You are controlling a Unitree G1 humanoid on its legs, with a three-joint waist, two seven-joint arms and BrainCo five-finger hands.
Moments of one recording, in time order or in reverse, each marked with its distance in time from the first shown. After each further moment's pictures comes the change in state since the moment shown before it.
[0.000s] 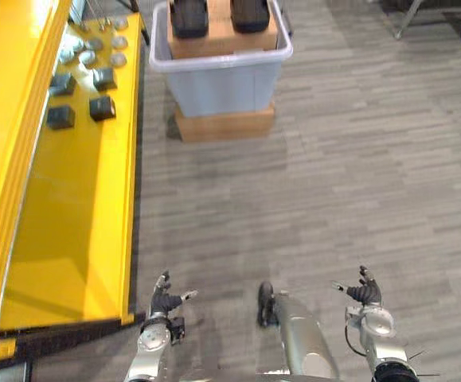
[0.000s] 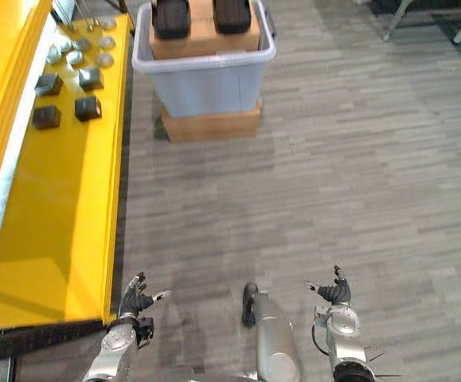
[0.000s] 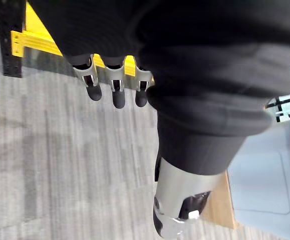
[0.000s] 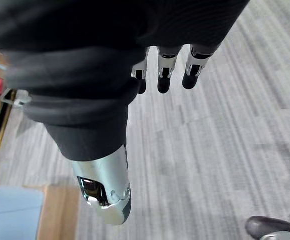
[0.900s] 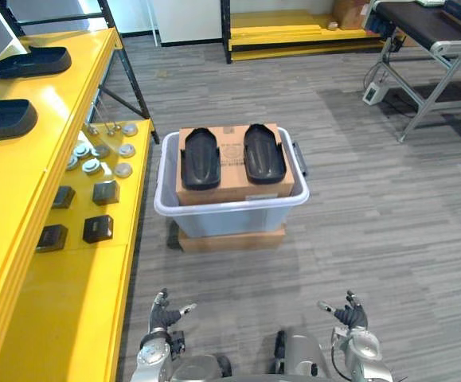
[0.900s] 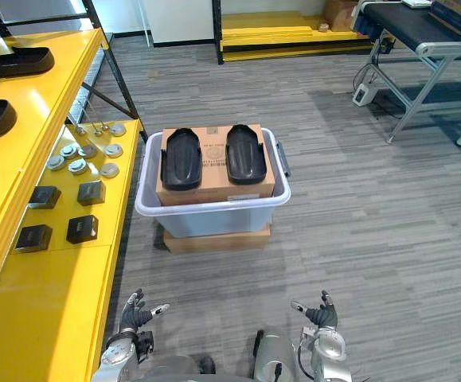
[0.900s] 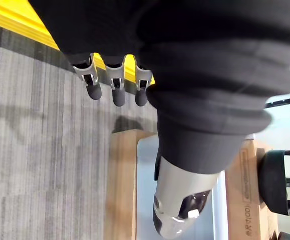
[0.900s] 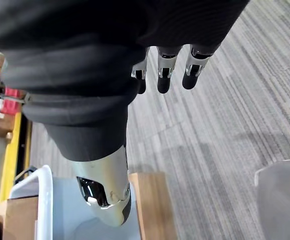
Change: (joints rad) left arm 0.044 -0.030 0.002 0.033 -0.030 0.007 0.001; right arm 0.072 0.103 -0.022 0.041 0.053 -0.011 0.001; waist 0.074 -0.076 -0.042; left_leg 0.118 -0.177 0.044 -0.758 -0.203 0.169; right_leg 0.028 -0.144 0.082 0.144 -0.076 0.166
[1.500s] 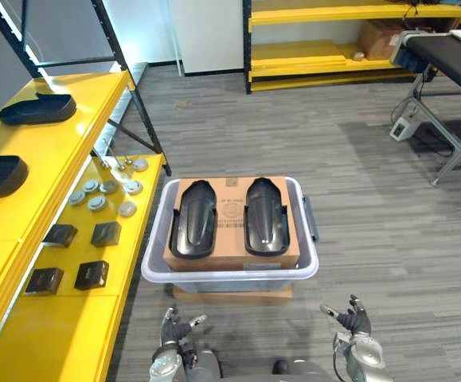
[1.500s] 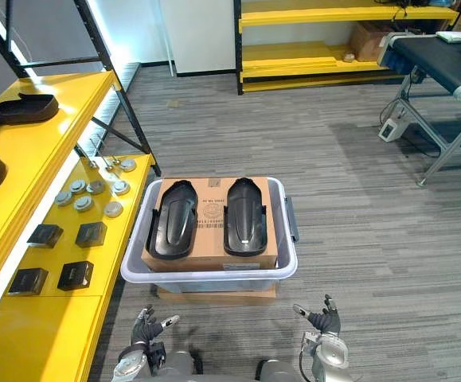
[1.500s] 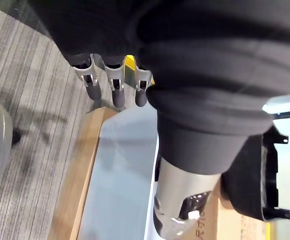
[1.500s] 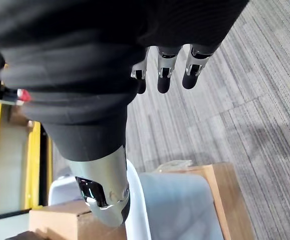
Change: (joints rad) left arm 0.012 -0.081 0.061 0.062 -0.001 0.009 -0.001; right arm 0.066 0.043 -0.043 -0.063 0.020 0.002 -0.004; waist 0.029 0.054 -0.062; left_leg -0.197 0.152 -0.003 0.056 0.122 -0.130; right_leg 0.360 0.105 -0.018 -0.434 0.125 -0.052
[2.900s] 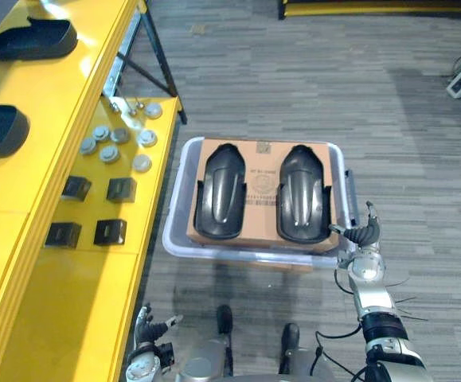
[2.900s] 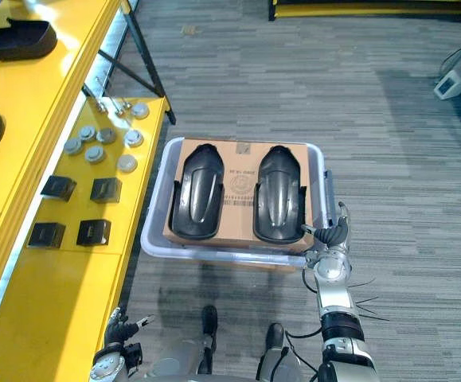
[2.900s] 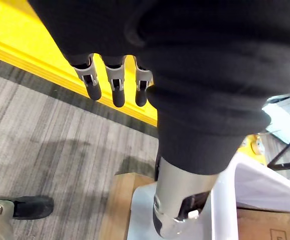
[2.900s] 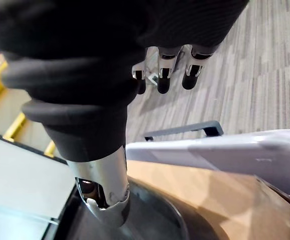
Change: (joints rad) left arm 0.032 0.107 0.009 -0.051 -0.004 -0.037 0.051; right arm -0.433 -0.133 0.049 -0.106 -0.340 0.091 -0.198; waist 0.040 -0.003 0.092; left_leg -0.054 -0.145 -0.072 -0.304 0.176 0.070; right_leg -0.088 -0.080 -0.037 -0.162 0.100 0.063
